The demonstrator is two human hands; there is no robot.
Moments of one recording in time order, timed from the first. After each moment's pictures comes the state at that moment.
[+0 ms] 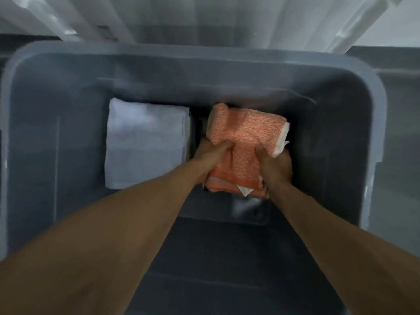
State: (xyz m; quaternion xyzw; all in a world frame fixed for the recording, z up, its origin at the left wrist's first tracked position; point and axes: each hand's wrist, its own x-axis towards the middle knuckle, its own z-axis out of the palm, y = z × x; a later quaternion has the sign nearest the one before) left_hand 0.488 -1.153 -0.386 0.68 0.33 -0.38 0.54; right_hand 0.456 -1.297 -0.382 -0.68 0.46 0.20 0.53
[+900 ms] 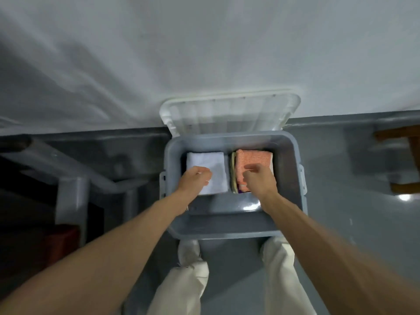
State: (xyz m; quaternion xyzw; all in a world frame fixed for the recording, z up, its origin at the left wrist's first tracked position) left_hand 0.450 -0.980 0.005 0.73 0.24 -0.38 0.51; right_hand 0.429 -1.149 0.009 -0.76 0.39 0.24 0.47
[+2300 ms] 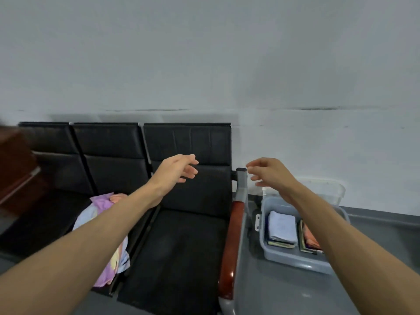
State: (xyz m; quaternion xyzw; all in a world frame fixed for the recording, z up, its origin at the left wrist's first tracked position) left_hand 0.093 -0.629 0.571 0.84 0.10 -0.02 0.53; right_hand 0.151 -0.871 0.525 -0.81 -0.02 0.13 0.58
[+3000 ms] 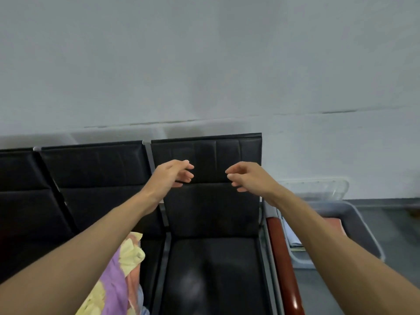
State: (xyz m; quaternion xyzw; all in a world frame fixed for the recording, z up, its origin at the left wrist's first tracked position) left_hand 0.229 -0.367 0.547 0.83 0.01 -0.08 0.56; right_hand 0.233 -0.599 0.523 -0.84 -0.02 0.11 0.53
